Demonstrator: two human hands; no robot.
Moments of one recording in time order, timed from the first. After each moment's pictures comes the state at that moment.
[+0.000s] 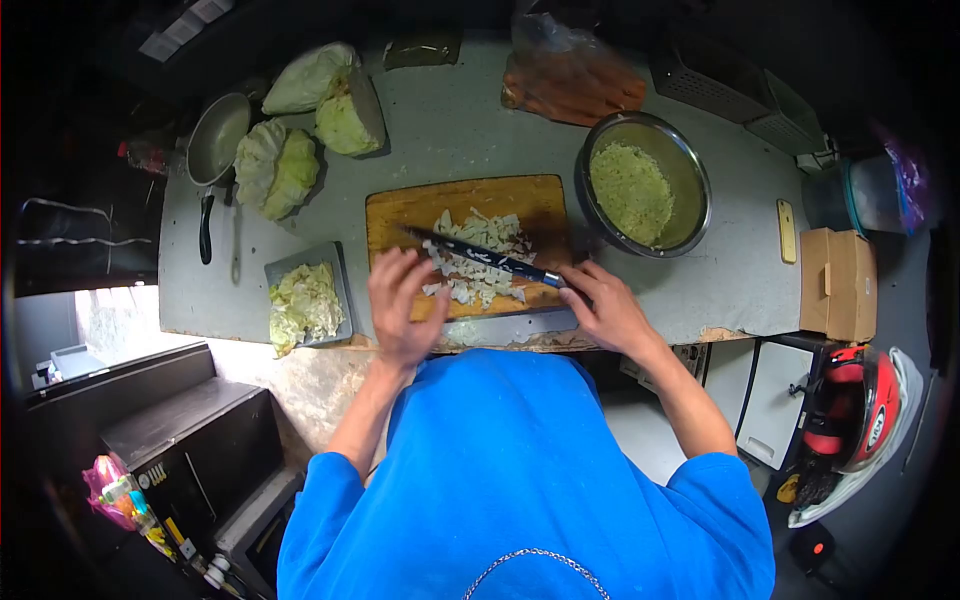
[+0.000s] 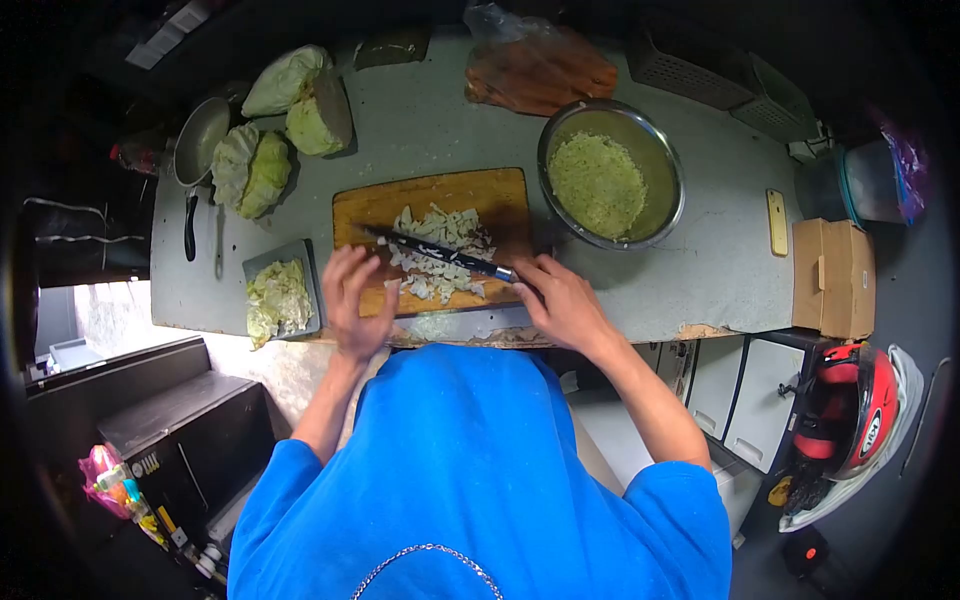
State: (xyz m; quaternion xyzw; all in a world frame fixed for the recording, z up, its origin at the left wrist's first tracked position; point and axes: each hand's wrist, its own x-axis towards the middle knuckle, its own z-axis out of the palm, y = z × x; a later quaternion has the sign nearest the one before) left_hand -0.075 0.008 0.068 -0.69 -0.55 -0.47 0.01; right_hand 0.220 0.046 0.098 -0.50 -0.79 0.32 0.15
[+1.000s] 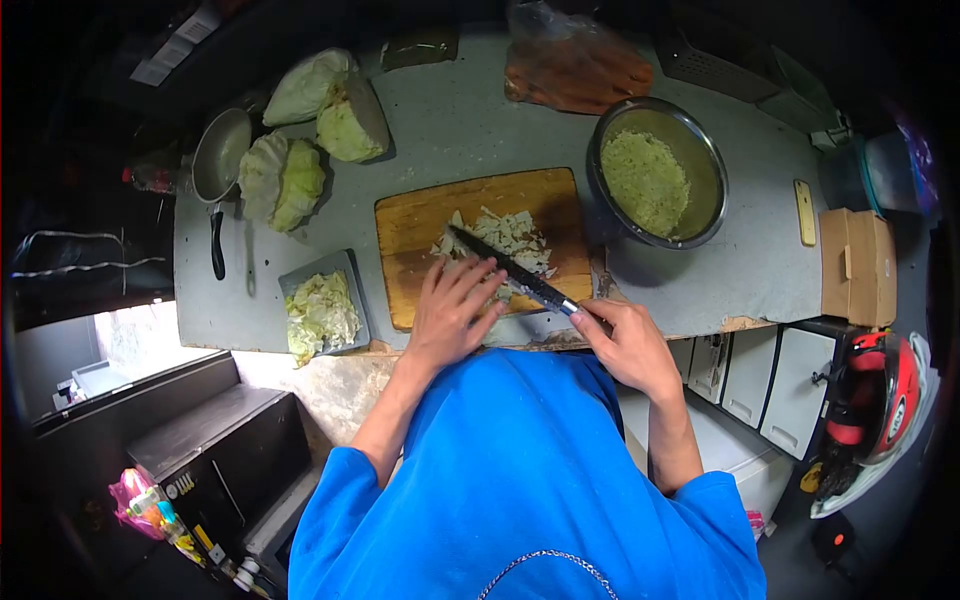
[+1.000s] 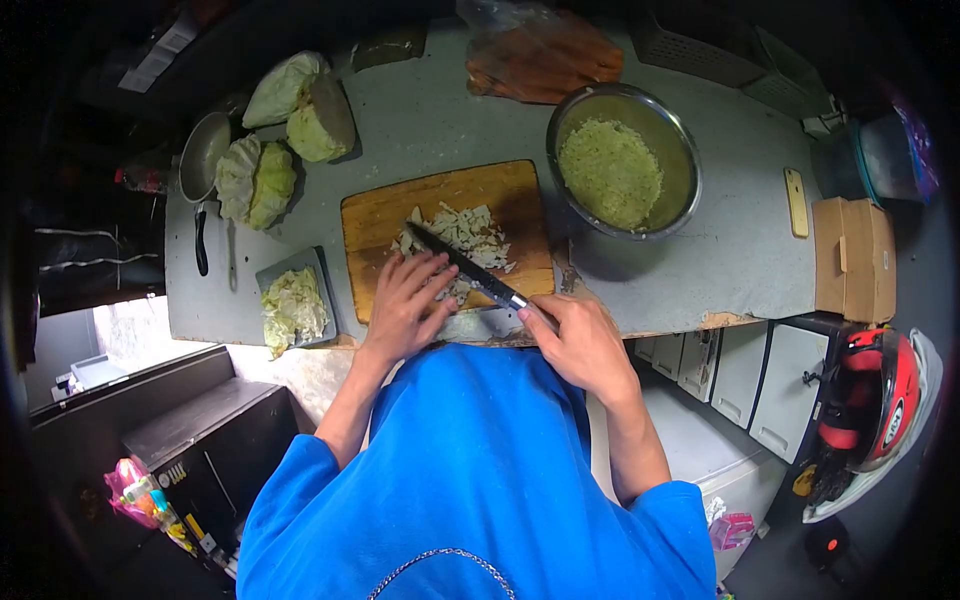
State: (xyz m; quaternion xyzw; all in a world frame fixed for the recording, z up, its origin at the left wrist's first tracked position) left_hand -0.067 0.020 0.059 -0.83 -0.46 -0.26 -0.14; right_hand 0.199 0.014 0.151 -0.61 -0.66 0.43 0.12
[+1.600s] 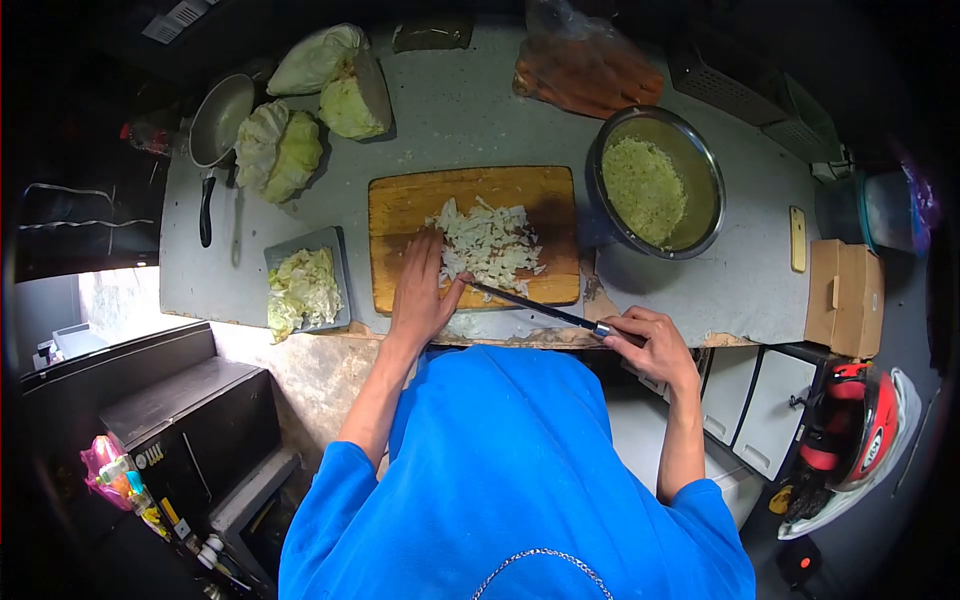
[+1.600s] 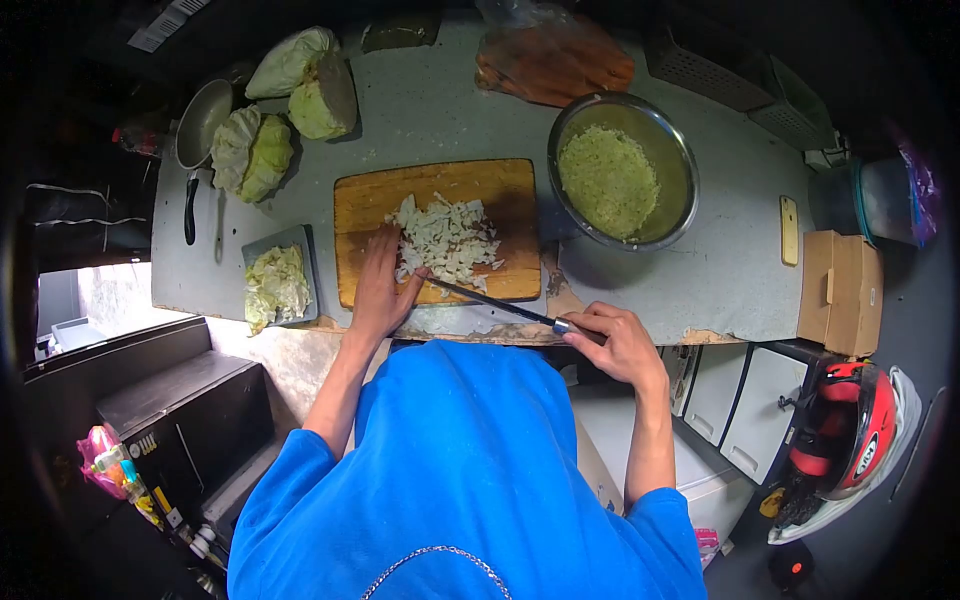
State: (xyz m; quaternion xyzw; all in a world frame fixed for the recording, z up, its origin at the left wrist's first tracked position) left_hand -0.077 0.014 0.001 -0.72 -0.62 -0.28 -0.17; right_hand 0.296 0.010 0.104 -0.52 -0.74 0.42 0.08
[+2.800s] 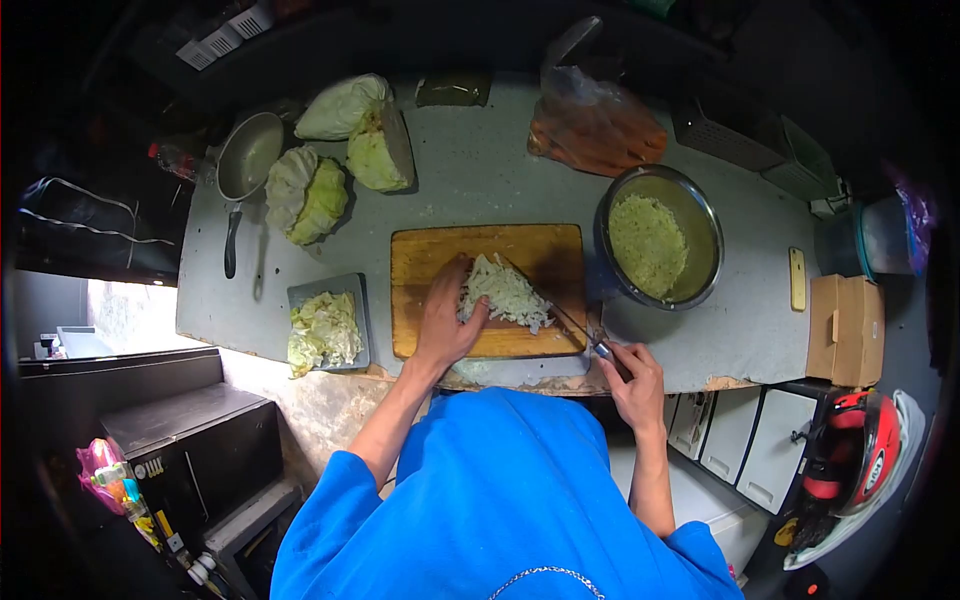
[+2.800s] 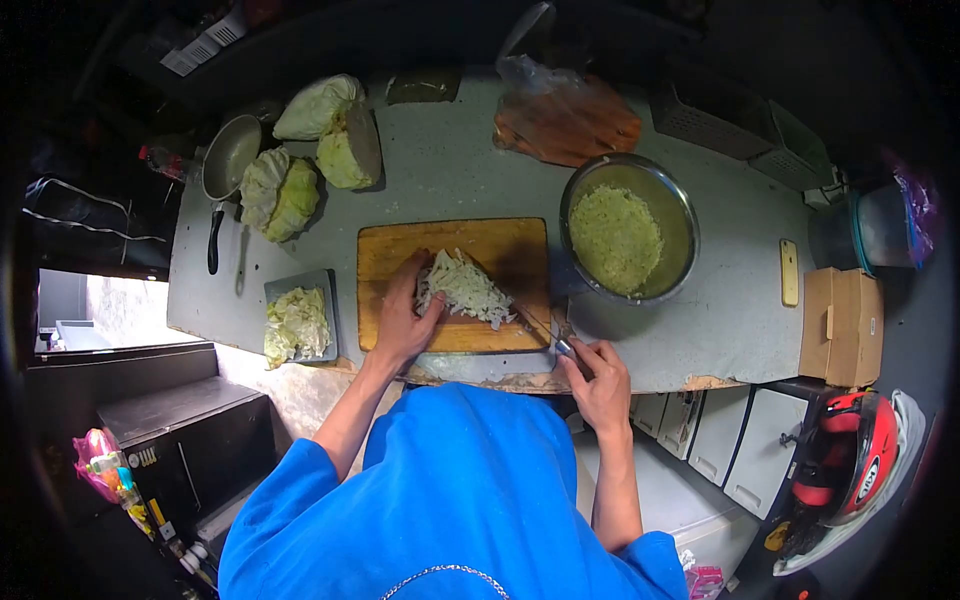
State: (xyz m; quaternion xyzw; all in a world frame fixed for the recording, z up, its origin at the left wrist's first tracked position) left_hand -0.066 0.051 0.024 -0.67 -0.58 -0.40 -0.23; right_hand 0.250 -0.005 0.079 -0.64 -0.67 0.27 0.26
